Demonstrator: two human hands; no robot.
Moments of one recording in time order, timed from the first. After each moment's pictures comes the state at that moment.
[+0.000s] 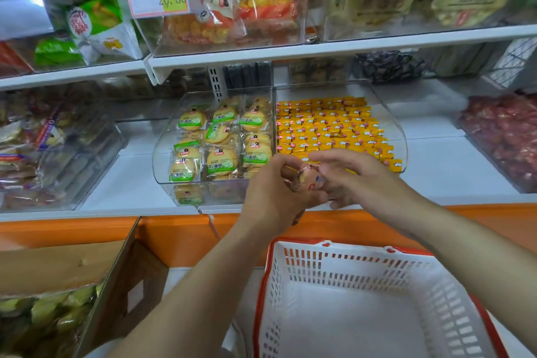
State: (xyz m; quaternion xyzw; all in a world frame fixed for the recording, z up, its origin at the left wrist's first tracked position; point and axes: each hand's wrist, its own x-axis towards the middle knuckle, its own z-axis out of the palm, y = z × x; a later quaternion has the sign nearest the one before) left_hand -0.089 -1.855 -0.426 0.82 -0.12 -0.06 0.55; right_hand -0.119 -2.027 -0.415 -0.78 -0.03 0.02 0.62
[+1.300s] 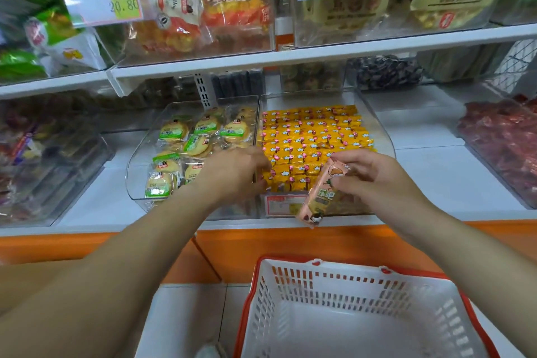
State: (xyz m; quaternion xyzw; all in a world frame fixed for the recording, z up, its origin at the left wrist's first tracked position) left_hand 0.022 -1.841 -0.433 0.94 -0.34 0.08 -0.04; right_hand -0.100 -2.079 -0.434 -0.76 0.01 -0.06 0.64
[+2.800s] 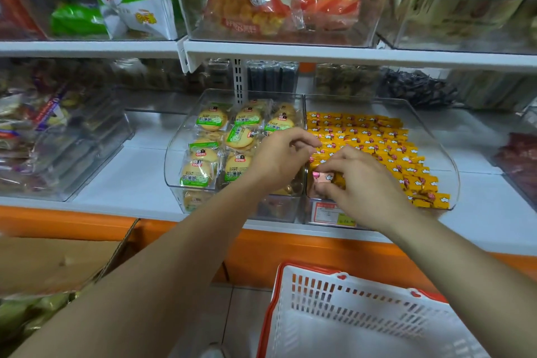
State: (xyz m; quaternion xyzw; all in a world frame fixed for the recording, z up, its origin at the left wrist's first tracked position) left_hand 0.037 -1.828 -0.439 0.83 -0.22 0.02 0.51; right_hand -0.033 -1.997 -0.447 -0.97 -0.10 -0.16 0.14
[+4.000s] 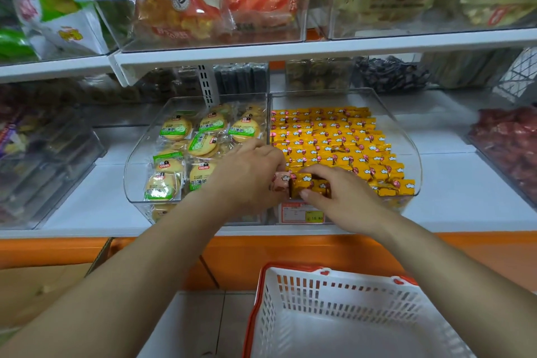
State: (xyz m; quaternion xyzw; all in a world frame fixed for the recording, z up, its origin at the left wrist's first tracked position) left_hand 0.018 -1.836 -0.432 0.93 -0.35 0.08 0.04; right_hand -0.036 -2.039 -0.481 -0.96 -0.06 -0.04 0.28
